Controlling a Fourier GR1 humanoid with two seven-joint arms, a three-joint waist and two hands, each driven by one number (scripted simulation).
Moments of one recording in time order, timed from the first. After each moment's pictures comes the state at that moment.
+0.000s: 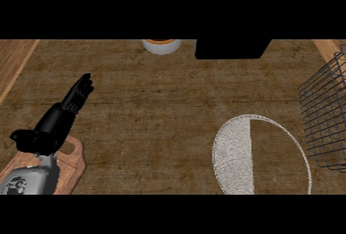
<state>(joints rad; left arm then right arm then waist) -0.16 0.19 0.07 -1.59 -0.06 -0.22 0.02 0.57 -0.41 0.41 -1.92 1.07 -0.10 0.06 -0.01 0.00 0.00</state>
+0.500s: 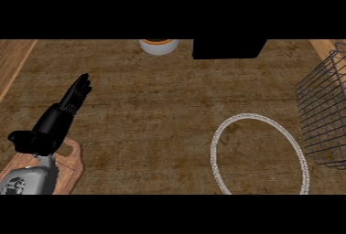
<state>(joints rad) -0.15 0.19 0.08 -1.59 -0.06 -0.22 0.00 0.77 -0.39 0.41 -2.27 0.71 -0.18 -0.12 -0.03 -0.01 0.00</state>
